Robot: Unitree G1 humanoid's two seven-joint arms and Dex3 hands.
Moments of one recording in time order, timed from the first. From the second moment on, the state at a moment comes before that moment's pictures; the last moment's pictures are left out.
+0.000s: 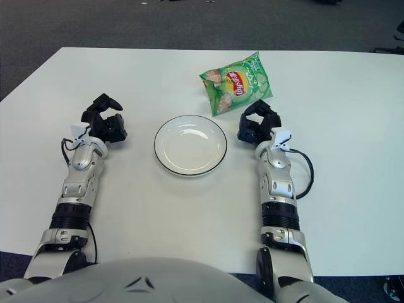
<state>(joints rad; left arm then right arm) -0.21 0.04 0.10 0.20 -0.11 -0.13 0.05 -0.25 -0.13 -0.21 0.22 0.11 0.00 -0.02</state>
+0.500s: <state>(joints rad) -0.21 0.03 0.10 0.21 -0.11 -0.15 0.05 -0.25 -0.13 -0.22 0.22 0.11 0.00 -0.02</state>
